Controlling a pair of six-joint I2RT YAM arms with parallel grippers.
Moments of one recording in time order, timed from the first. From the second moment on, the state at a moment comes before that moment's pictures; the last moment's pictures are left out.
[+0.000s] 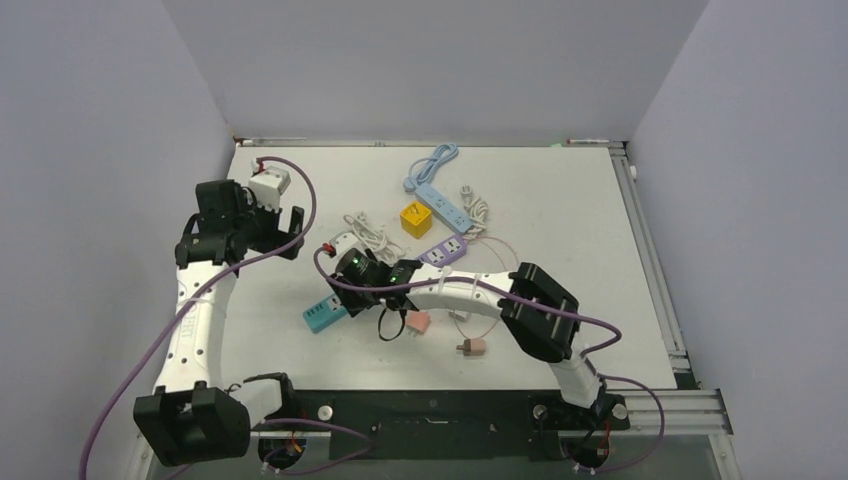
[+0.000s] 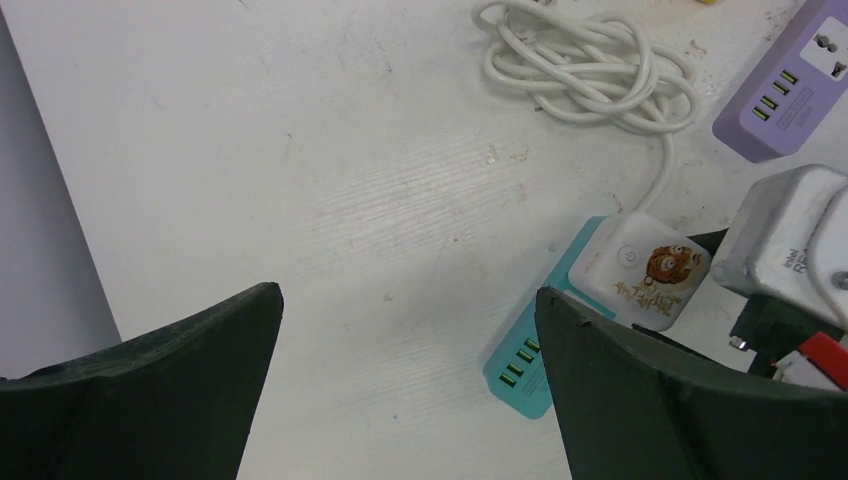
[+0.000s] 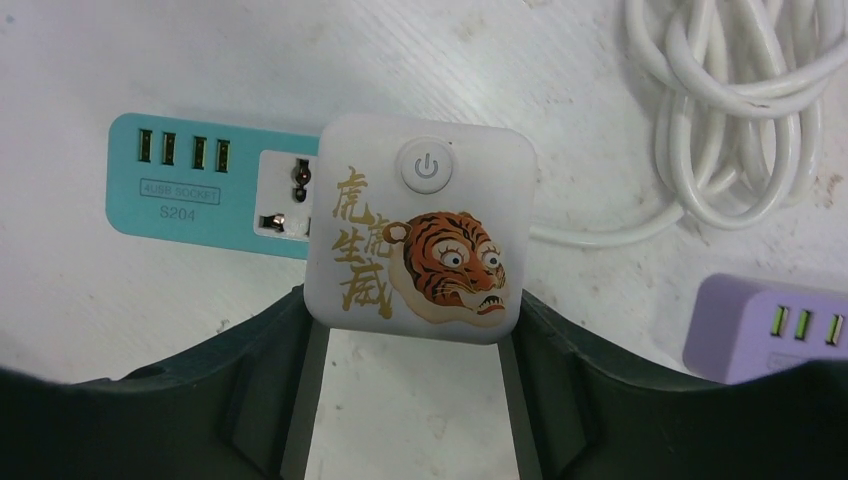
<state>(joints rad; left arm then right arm) 0.11 1.14 1.11 -0.72 0.30 0.32 1.14 2.02 1.52 -0.35 0.22 0.30</state>
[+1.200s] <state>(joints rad) -0.11 1.23 1.17 -0.78 0.31 0.32 0.58 1.70 1.15 -0.24 0.22 0.33</state>
